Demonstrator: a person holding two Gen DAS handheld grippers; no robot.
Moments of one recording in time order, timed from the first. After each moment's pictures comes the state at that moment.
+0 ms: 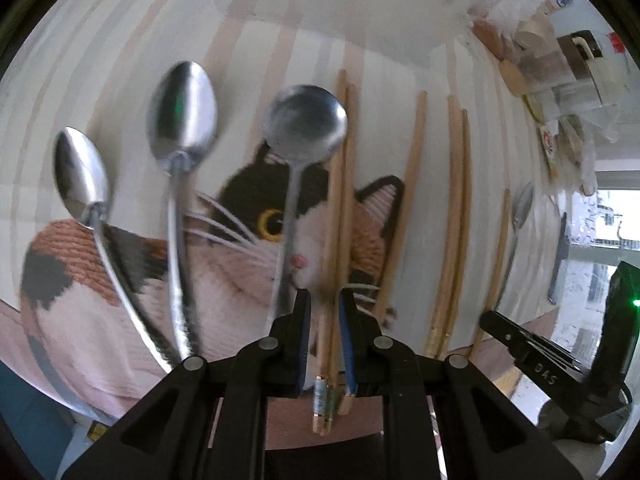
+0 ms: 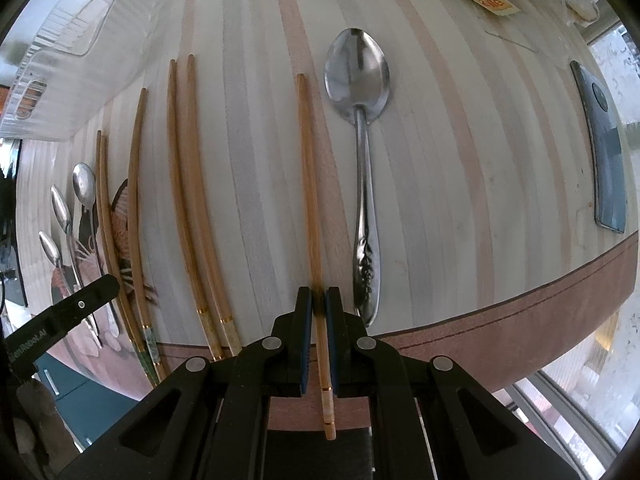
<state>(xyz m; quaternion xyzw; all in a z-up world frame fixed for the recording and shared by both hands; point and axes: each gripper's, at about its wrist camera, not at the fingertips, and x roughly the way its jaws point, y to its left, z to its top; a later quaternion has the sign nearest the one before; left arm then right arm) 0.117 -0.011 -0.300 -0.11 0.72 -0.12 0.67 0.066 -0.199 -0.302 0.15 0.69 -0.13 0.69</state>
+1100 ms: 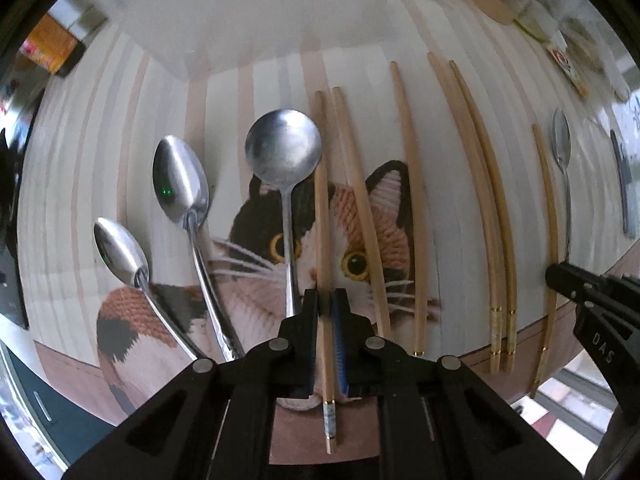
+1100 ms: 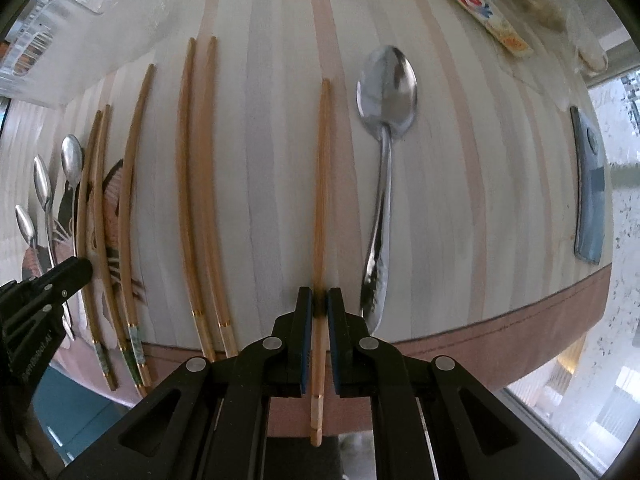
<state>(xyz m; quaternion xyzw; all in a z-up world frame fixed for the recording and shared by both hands) 0.107 -0.041 -0.276 0.10 0.69 -0.11 0.71 0.087 -0.134 -0.312 0.07 0.70 -0.15 0.70</state>
